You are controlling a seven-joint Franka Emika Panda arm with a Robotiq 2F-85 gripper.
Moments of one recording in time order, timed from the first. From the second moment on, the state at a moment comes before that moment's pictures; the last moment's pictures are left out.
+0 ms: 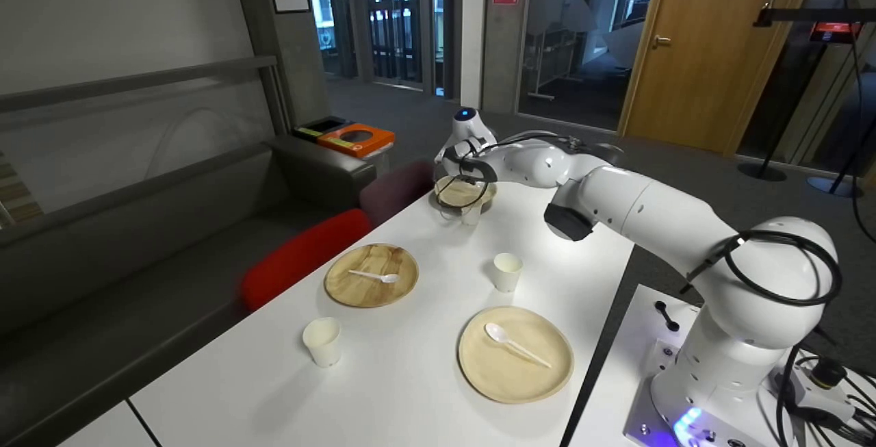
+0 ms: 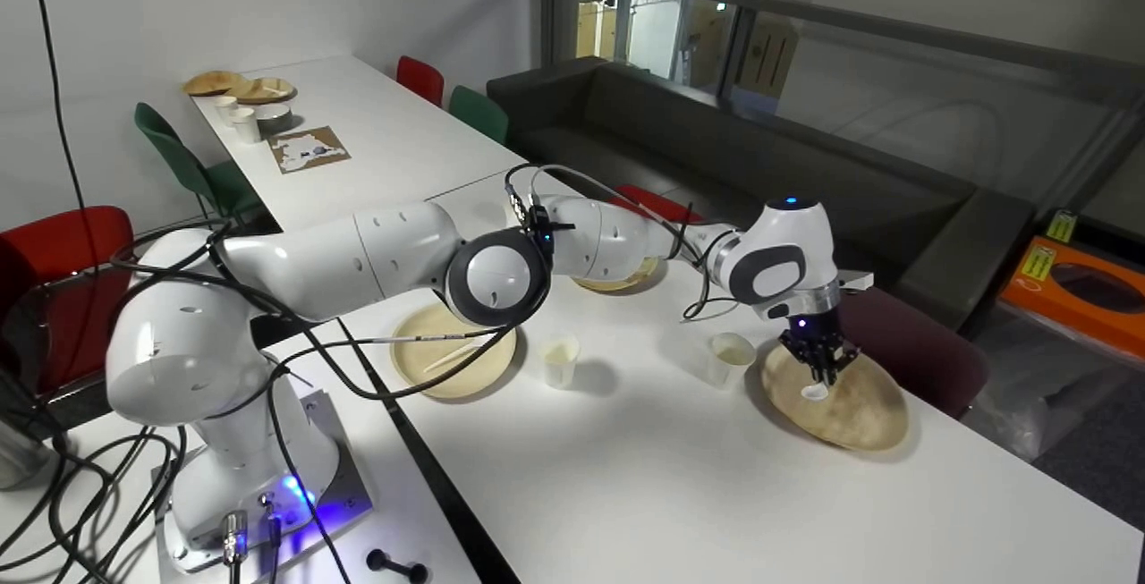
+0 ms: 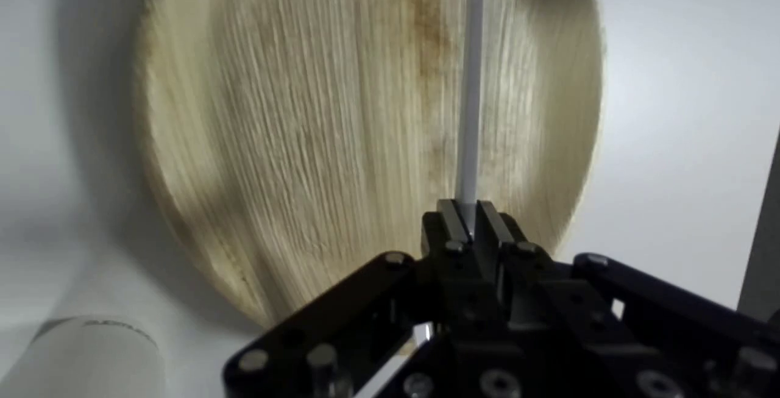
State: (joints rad) arm -0.19 1.47 -0.80 -0.50 0.48 2.18 2.60
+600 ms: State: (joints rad) arm -0.18 1.48 -0.76 -0.50 0.48 2.18 2.60
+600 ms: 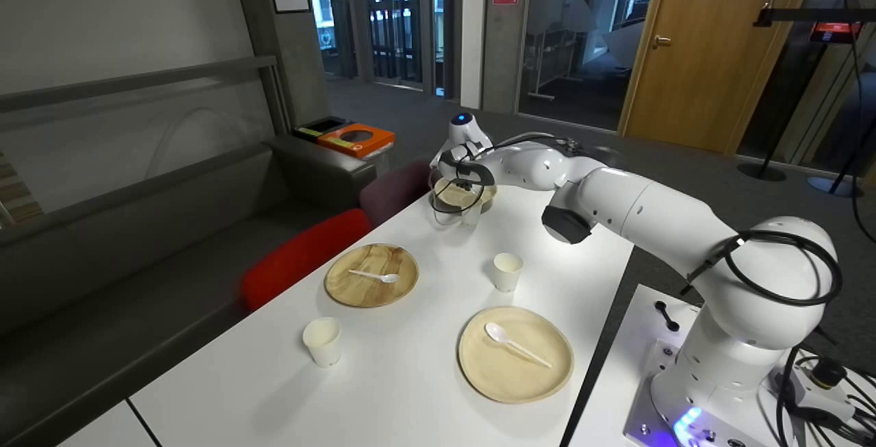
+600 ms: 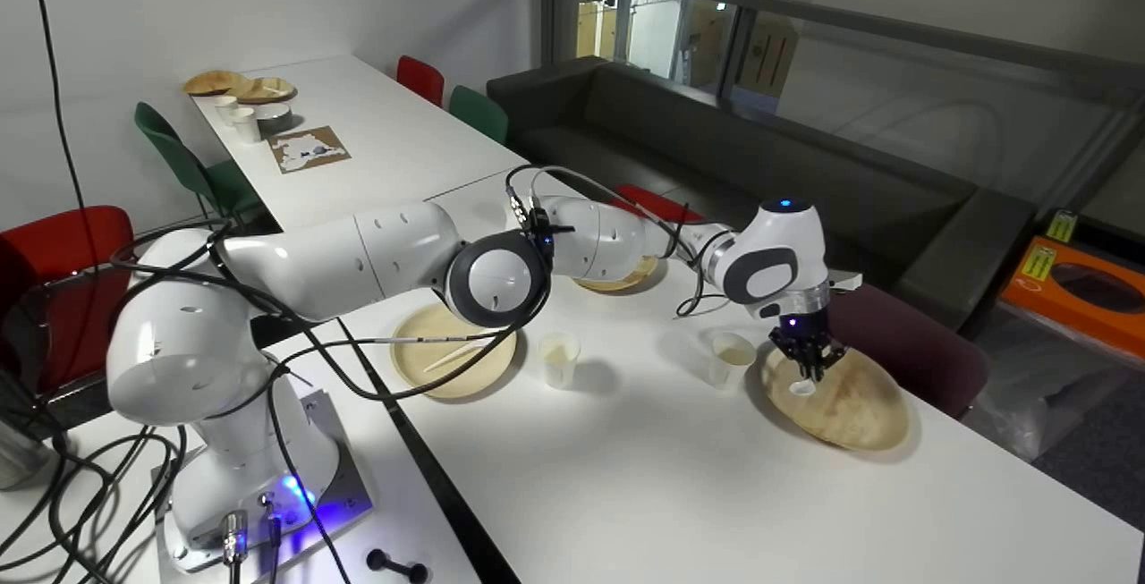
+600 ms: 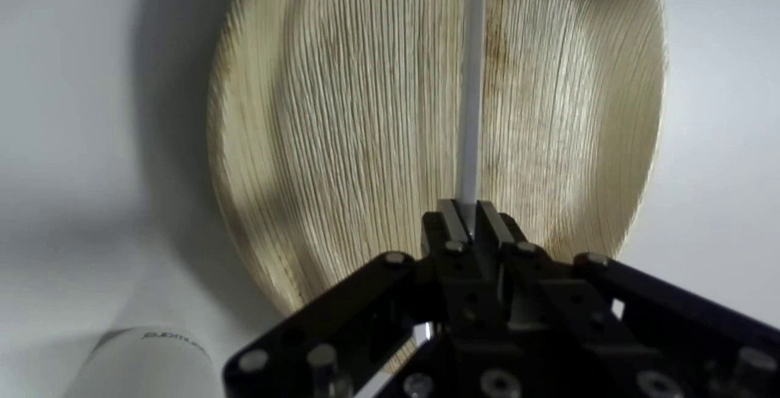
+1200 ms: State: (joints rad) arm -0.21 1.48 -0.76 -0.51 0.46 2.18 2.60
